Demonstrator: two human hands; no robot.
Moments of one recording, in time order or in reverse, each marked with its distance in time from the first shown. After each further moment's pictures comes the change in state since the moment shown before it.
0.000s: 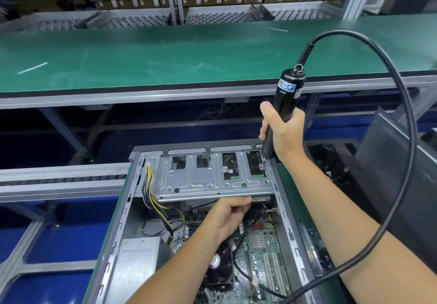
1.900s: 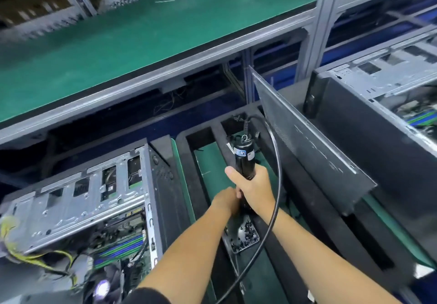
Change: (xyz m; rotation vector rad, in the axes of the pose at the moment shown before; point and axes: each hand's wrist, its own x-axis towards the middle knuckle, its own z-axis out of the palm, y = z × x) left_hand 0.142 -0.187 0.116 2.490 -0.214 -0.008; right_hand -0.113 0.108 -0.237 -0.019 0.169 0.437
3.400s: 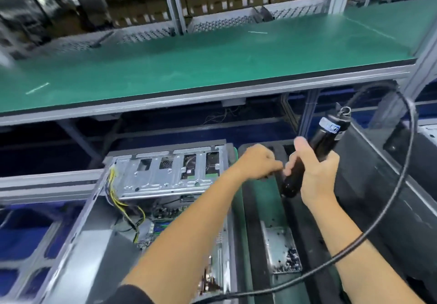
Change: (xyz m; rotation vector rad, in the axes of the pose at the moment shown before) left_hand -0.108 -0.063 -0.160 -0.831 0.398 -0.002; right_hand 0.006 -0.114 0.060 0.204 -0.011 -0.288
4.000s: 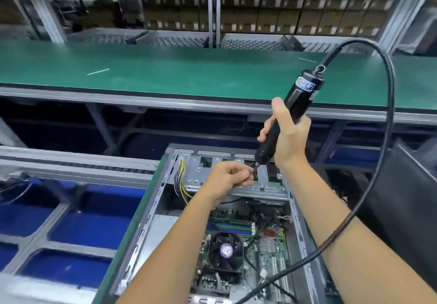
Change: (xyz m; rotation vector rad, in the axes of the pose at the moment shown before) left_hand -0.128 -0.166 -0.117 -0.900 0.232 0.109; right_hand -0.032 -0.034 0.237 0.117 -0.261 -0.057
